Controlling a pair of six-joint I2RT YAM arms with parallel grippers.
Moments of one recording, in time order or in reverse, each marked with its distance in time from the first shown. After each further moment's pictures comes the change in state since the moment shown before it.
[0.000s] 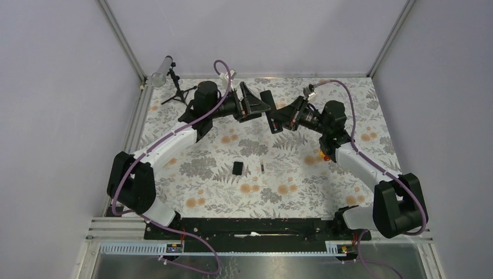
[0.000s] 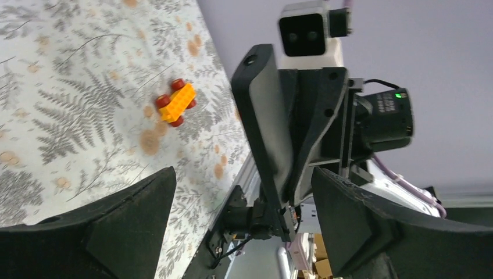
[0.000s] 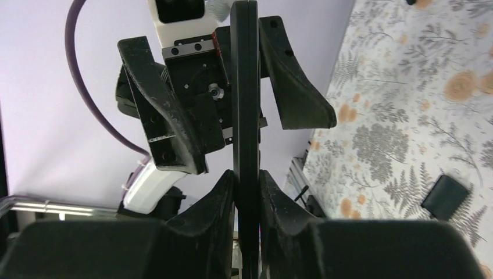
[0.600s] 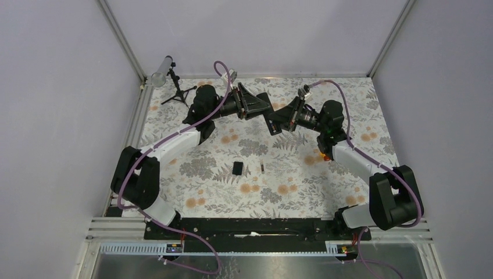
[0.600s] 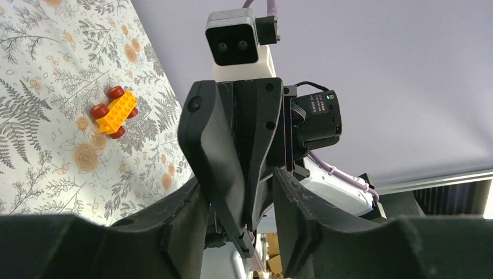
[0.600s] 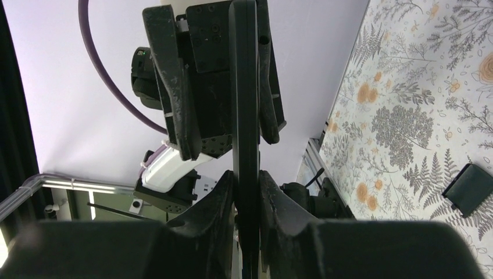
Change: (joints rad) left arm 0.000 0.041 -0.065 0.365 0.081 -0.280; right arm 0.000 0.071 0.000 0.150 -0.107 0.115
